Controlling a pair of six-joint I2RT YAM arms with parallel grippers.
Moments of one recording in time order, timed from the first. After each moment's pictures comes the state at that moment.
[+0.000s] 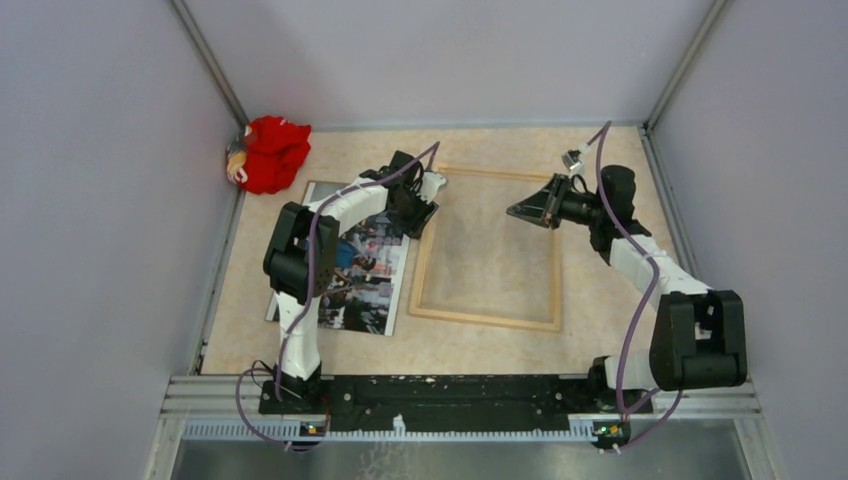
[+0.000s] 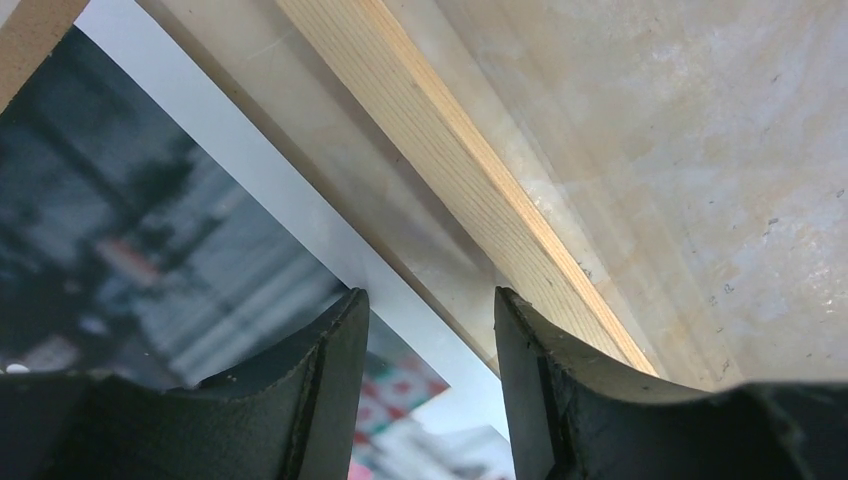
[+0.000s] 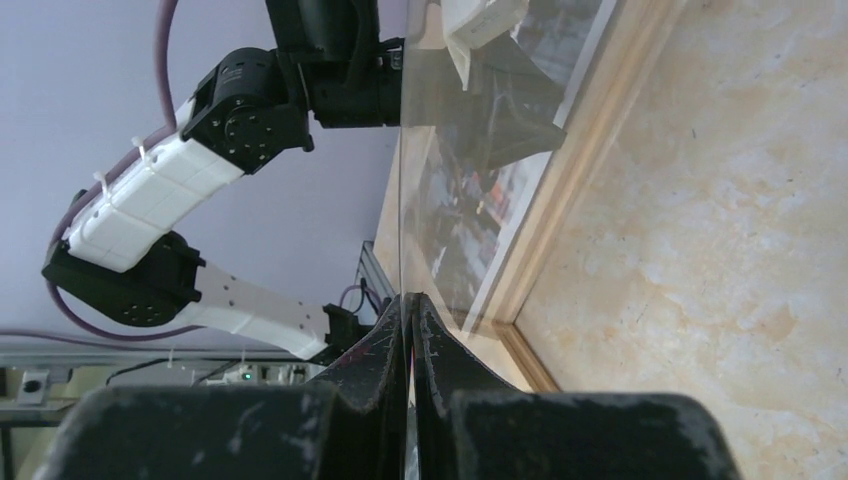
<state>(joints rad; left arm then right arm) -0.46 2.06 1.52 -0.58 0.18 0.28 0.07 1.36 0.80 0.23 -0.98 0.87</state>
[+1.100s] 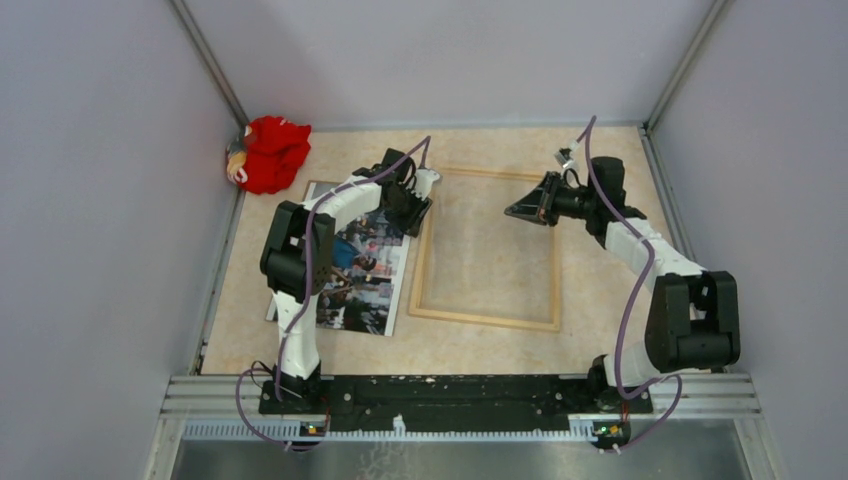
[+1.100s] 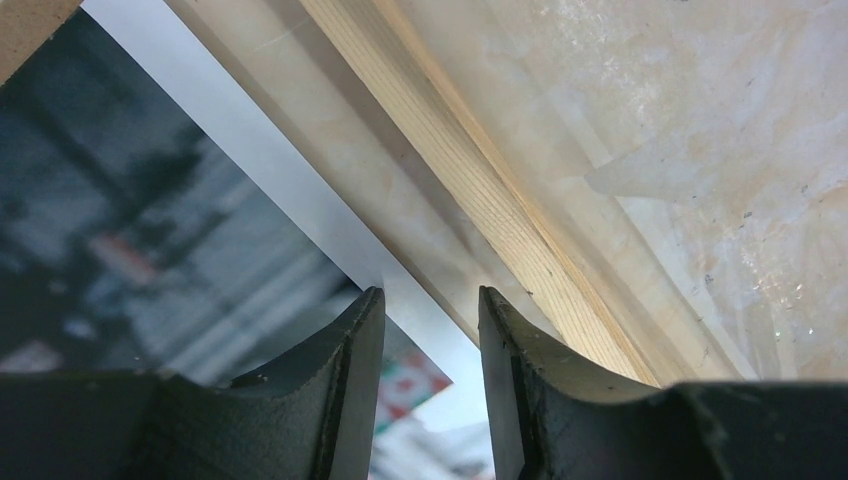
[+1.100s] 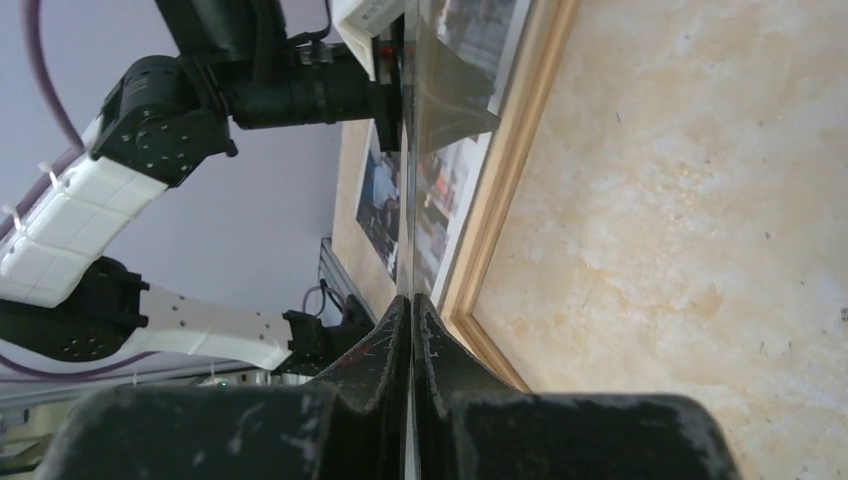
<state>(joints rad) -0.42 2.06 1.52 -0.58 0.26 0.26 0.09 1.46 0.92 0.04 -0.93 0.74</state>
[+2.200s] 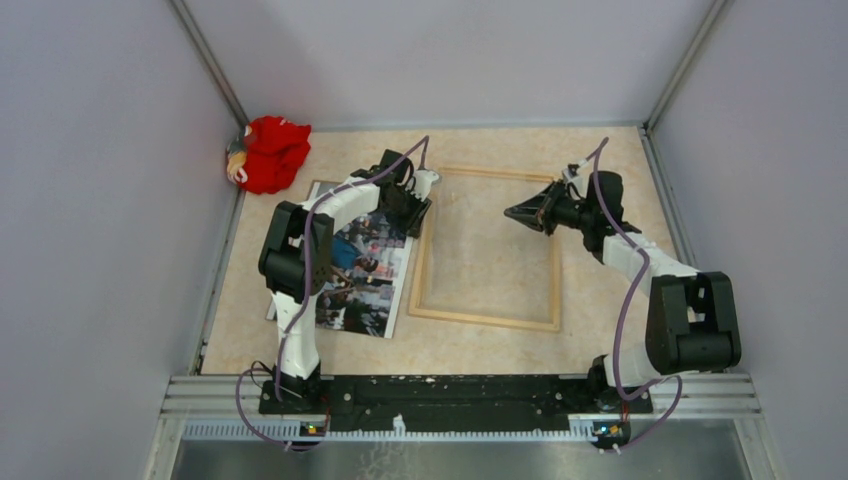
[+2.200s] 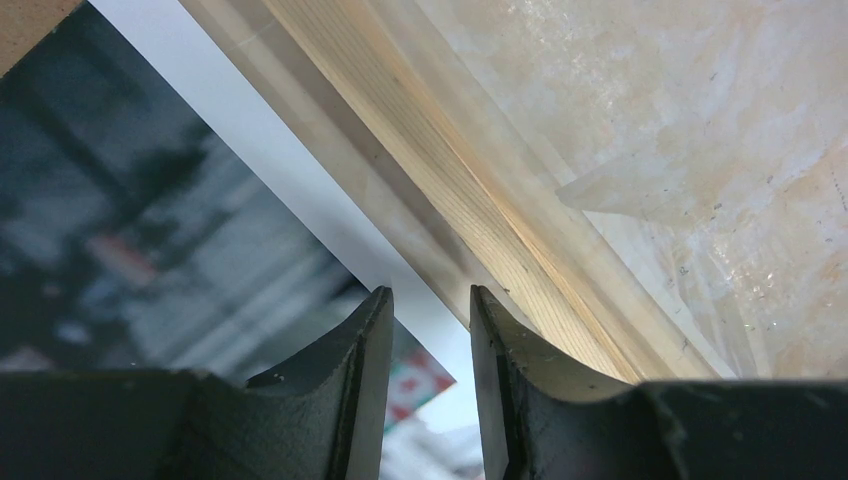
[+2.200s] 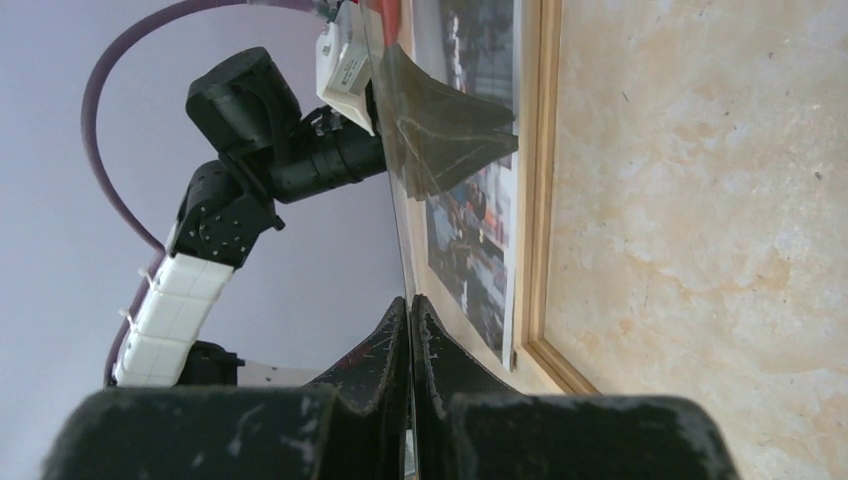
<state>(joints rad) -0.41 2.05 1.50 -0.56 0.32 0.26 0.09 1.44 0.77 0.23 -0.83 1.10</state>
